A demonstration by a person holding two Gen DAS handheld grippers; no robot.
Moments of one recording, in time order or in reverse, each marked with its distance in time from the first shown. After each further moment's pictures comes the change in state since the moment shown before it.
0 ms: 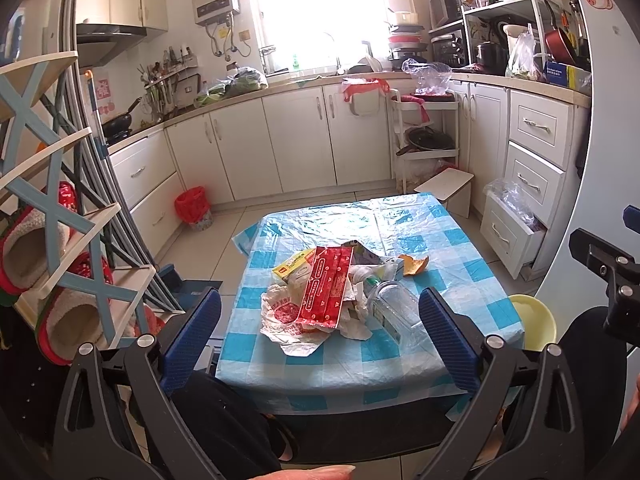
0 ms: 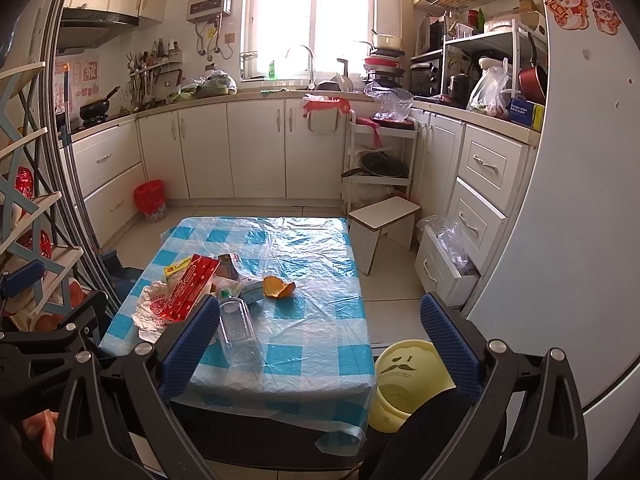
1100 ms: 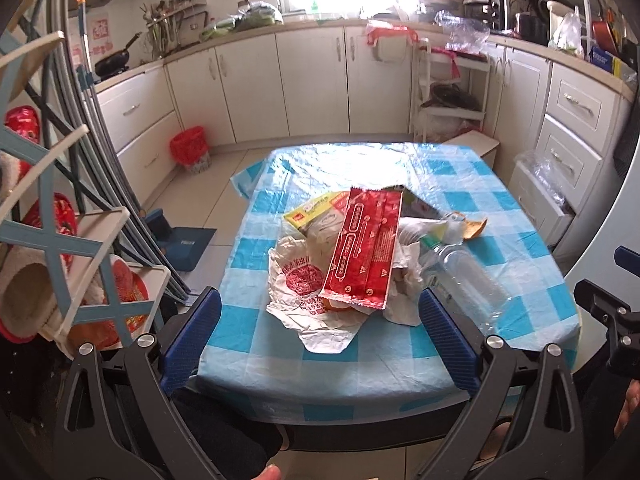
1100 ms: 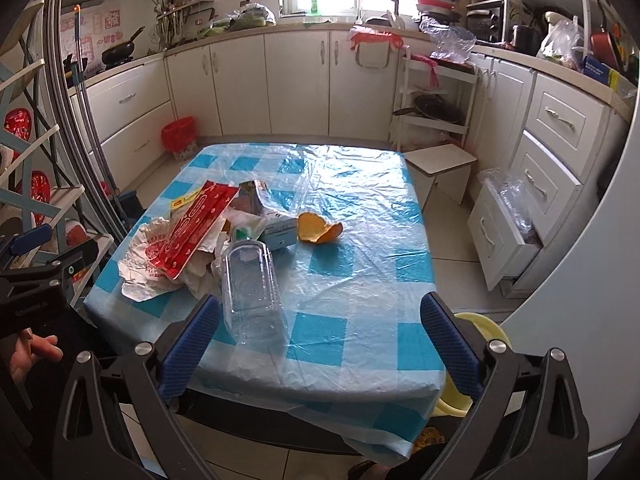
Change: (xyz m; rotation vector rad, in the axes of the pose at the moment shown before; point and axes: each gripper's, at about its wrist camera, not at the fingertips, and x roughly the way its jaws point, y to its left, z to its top) left arm 0.146 0.047 -0.035 -0.071 0.203 -0.009; right arm 0.137 0.034 -0.040 -0.081 0.234 0.169
